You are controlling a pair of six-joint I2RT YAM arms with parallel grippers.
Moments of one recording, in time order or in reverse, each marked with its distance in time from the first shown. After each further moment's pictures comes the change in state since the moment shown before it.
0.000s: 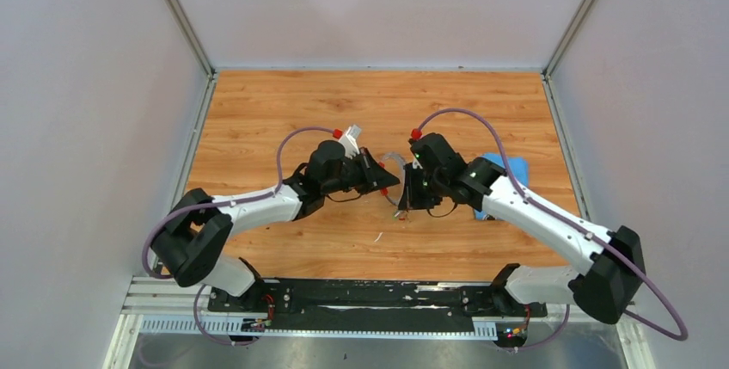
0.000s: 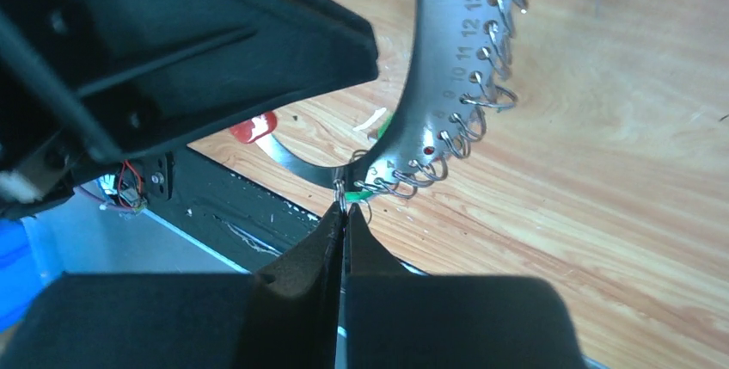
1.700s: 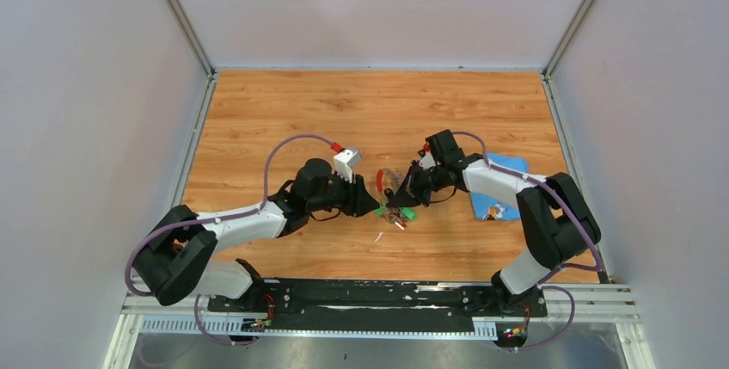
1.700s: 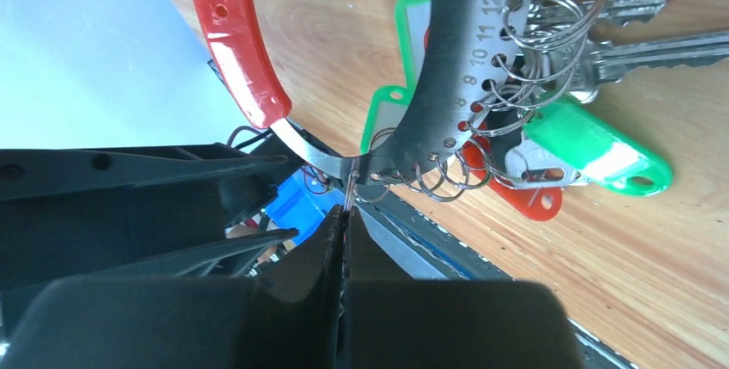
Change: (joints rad) left arm 0.025 -0.099 -0.185 -0.058 0.054 0.663; right arm -0.336 0.378 -0.218 0.446 -0.647 0.348
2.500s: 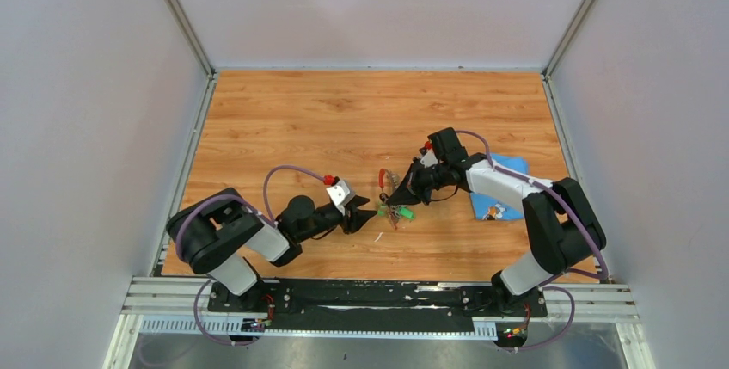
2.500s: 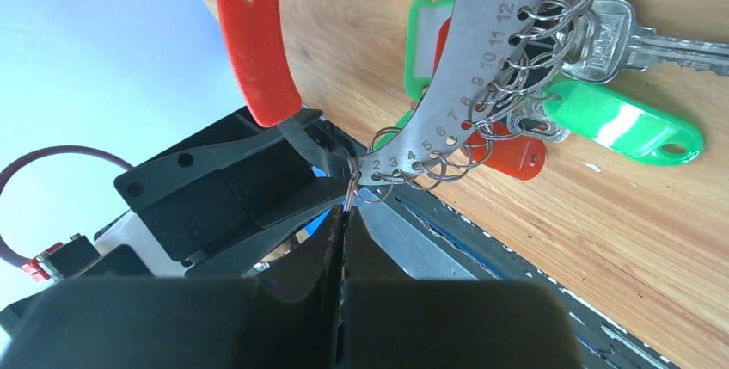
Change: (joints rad) left arm -0.090 0.198 -0.352 0.911 -0.129 0.360; right arm -0.006 -0.045 0.006 0.004 -0.032 0.051
